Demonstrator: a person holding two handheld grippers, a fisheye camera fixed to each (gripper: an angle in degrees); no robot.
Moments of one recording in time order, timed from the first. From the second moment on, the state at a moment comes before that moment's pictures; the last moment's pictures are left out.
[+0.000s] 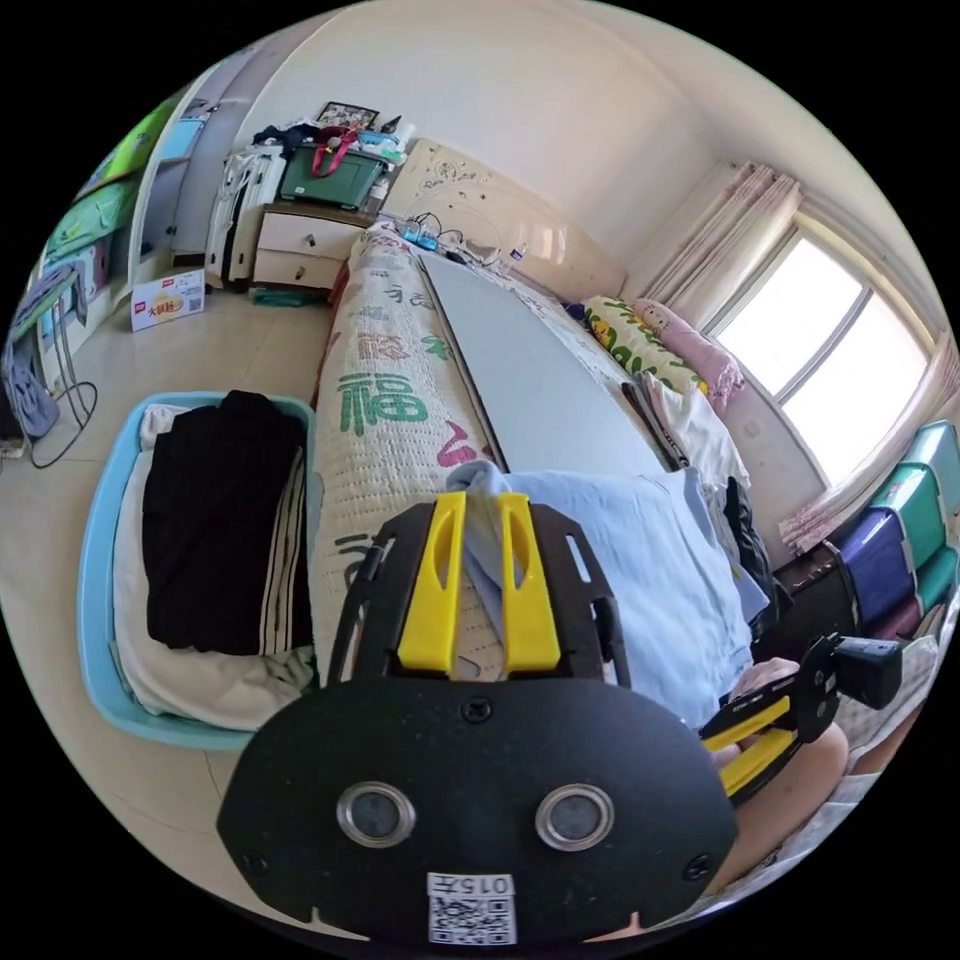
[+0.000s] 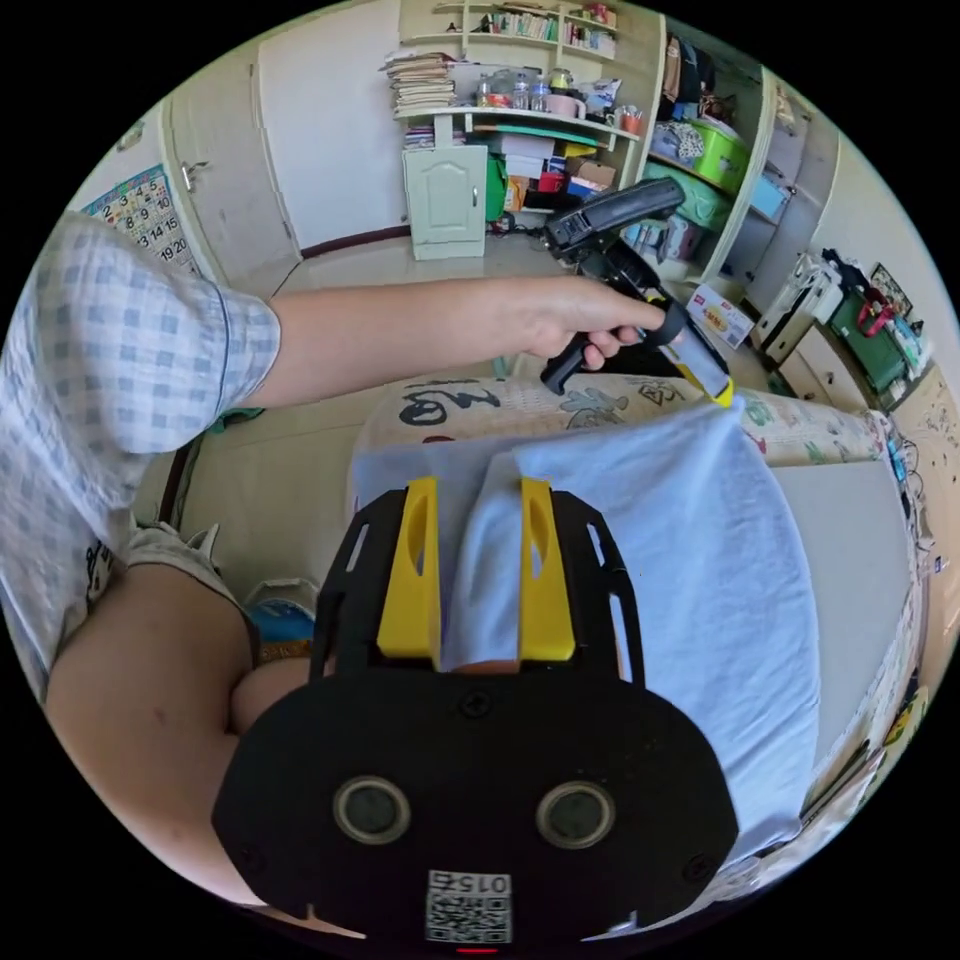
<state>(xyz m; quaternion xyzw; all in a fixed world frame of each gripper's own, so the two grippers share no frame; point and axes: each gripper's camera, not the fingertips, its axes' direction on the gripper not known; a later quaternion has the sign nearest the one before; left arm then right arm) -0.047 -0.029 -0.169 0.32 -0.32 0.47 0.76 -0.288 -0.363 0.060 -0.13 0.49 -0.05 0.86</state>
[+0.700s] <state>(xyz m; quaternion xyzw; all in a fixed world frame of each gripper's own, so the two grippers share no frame) -0.031 -0.025 -0.058 0.34 -0.55 0.44 0.63 -0.239 -0.350 0.080 -0.12 0.47 -0.03 0.87</state>
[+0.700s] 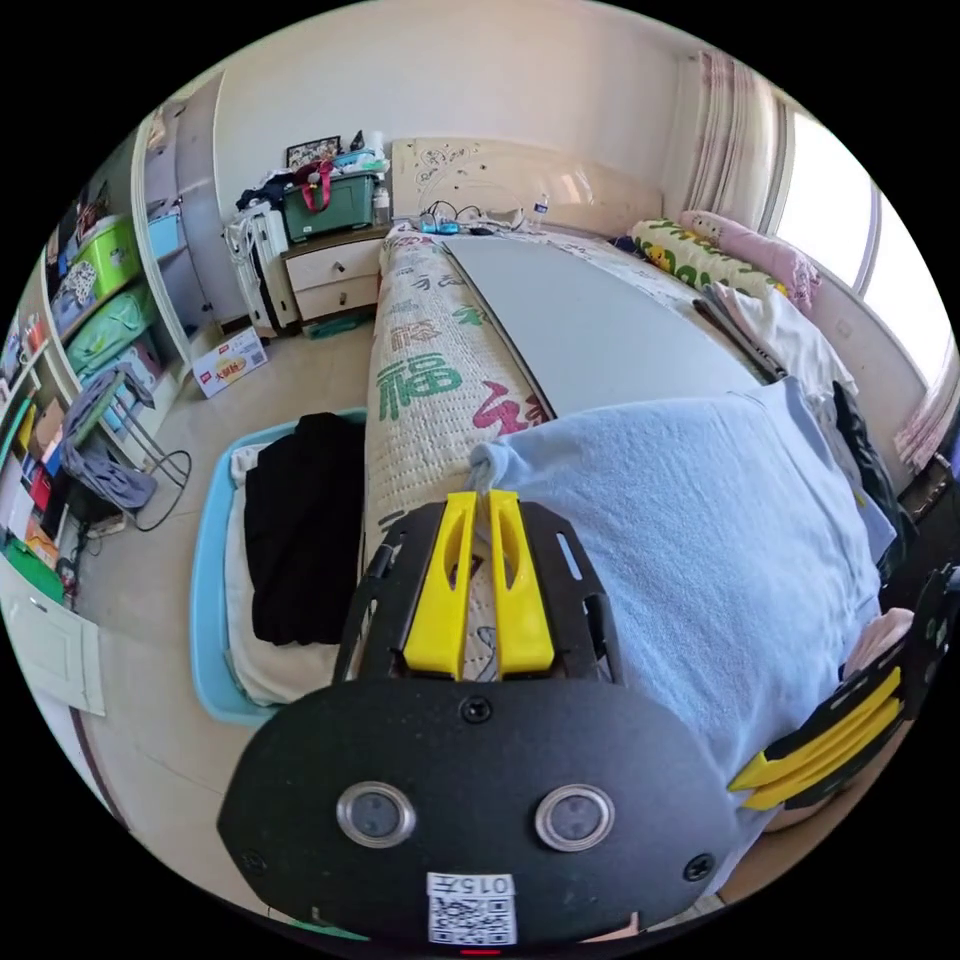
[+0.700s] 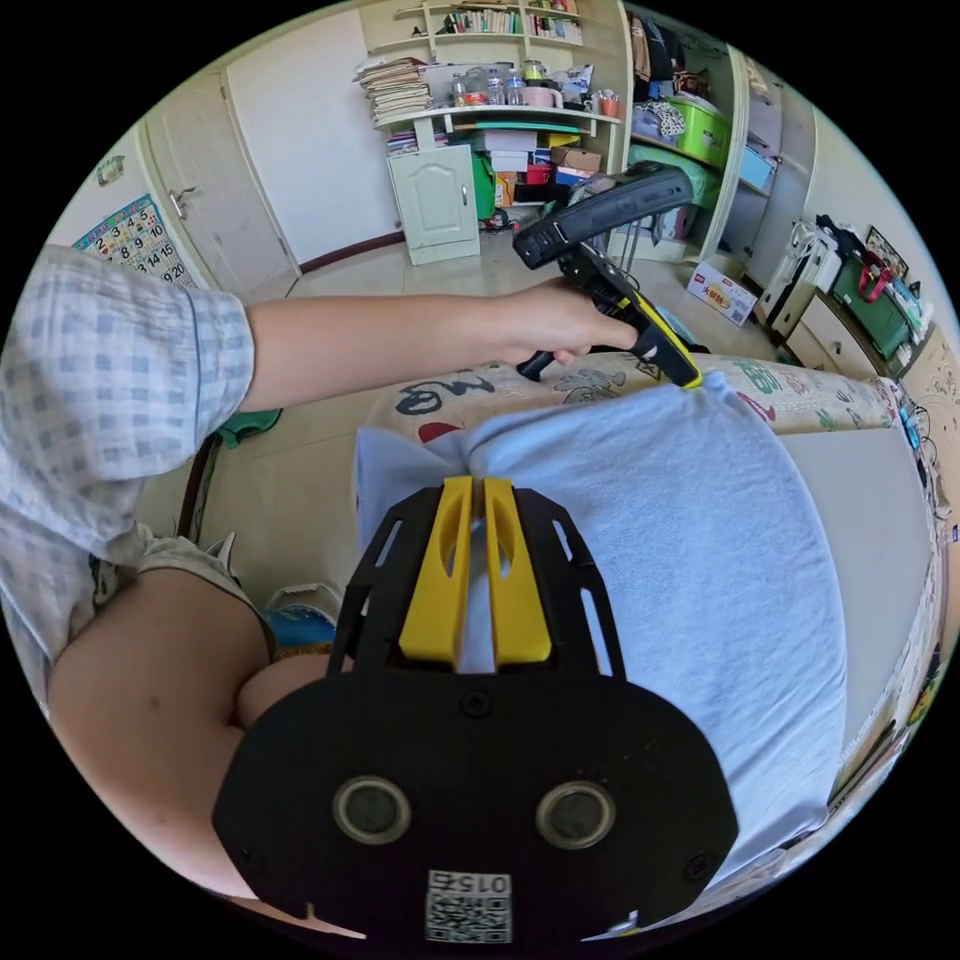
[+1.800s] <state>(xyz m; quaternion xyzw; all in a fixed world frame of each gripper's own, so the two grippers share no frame) -0.017 0.110 0.105 0.11 -0.34 0.70 0.62 -0.313 0.229 -0.078 0.36 0.63 0.20 0.66</state>
